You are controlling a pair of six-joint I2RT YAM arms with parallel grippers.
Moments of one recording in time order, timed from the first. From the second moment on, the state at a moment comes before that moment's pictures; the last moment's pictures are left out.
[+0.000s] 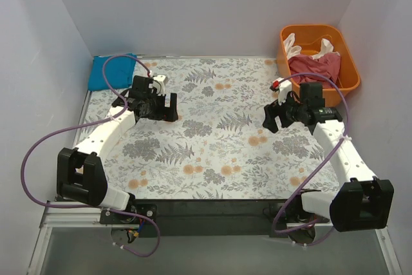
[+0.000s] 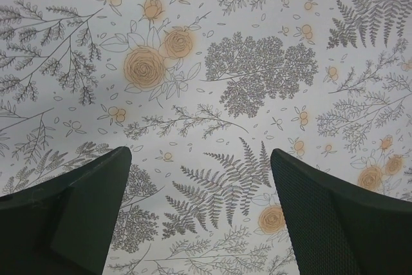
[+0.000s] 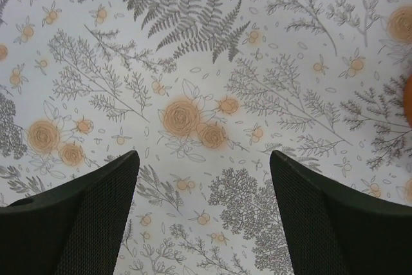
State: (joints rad) left arm -0.28 1.44 1.08 -0.52 0.19 -0.14; right arm 0.11 1.17 0.93 -0.60 -0.50 -0.39
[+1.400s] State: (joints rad) left arm -0.09 1.57 1.39 -0.70 0.32 -0.07; right arm -0.23 2.19 1.95 -0.50 -0.32 -0.47
